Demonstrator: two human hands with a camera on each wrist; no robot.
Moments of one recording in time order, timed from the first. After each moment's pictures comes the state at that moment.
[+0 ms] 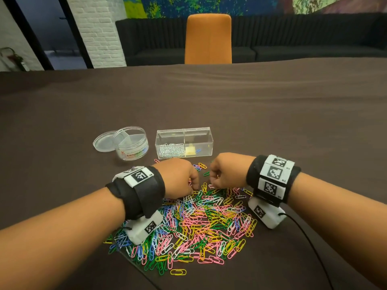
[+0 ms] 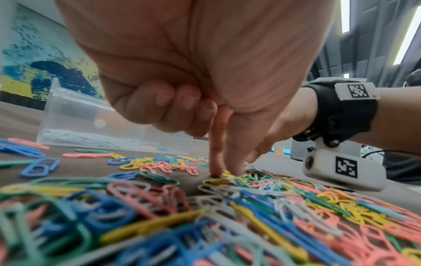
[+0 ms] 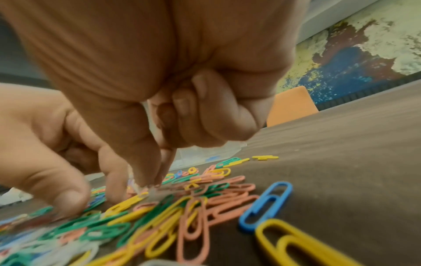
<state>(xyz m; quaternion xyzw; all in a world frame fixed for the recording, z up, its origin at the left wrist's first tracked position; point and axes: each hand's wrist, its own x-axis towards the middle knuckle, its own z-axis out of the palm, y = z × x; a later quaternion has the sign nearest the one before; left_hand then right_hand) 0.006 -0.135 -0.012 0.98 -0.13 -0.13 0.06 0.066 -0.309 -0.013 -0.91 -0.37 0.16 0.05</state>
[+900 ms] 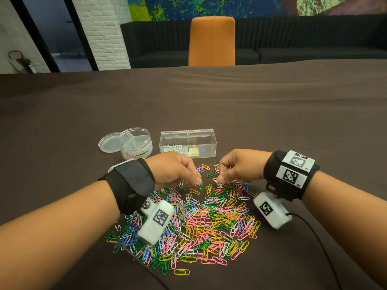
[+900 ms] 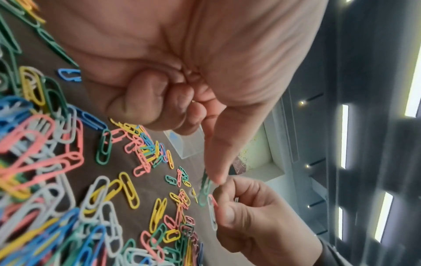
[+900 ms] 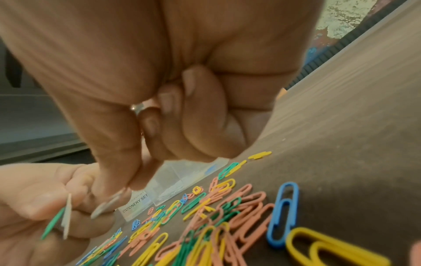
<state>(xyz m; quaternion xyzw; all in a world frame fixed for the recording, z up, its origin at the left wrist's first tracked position) 0.006 -0.117 -0.005 0.82 0.04 -0.21 0.53 0.078 -0.333 0.002 -0.88 -0.30 0.29 0.24</state>
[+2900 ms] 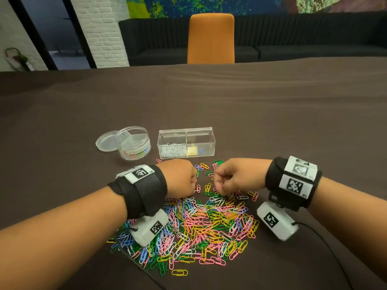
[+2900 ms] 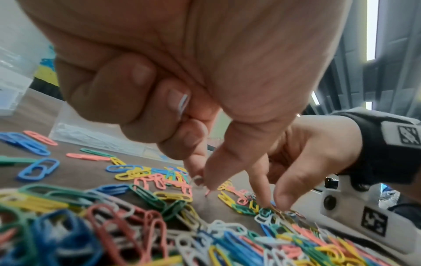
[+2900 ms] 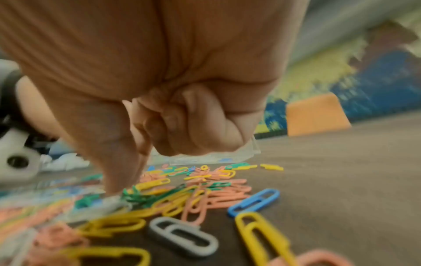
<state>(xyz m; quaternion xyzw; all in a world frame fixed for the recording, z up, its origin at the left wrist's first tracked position) 0.006 -0.140 -0.012 0.98 -0.08 -0.16 0.06 0.061 -0.332 -0.005 -0.86 -0.34 0.31 0.22</state>
